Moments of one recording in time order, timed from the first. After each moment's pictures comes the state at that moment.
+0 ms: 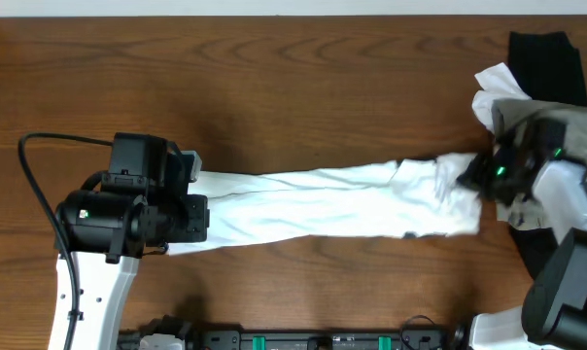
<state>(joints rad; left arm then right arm) -0.12 1.10 1.20 -1.38 0.19 -0.10 -0.32 1.65 1.02 -0.72 -0.35 0.23</state>
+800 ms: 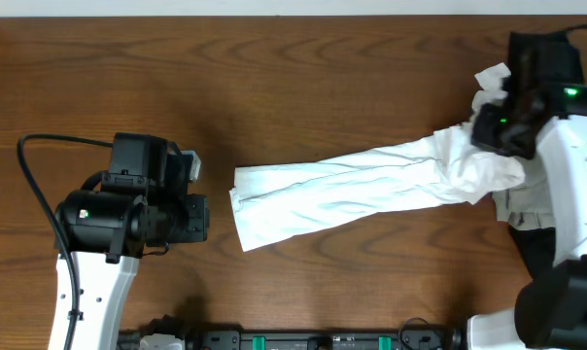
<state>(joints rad) -0.12 1.10 1.20 -1.39 0.19 -0.12 -0.09 1.64 1.47 -1.13 -0.03 0.25</state>
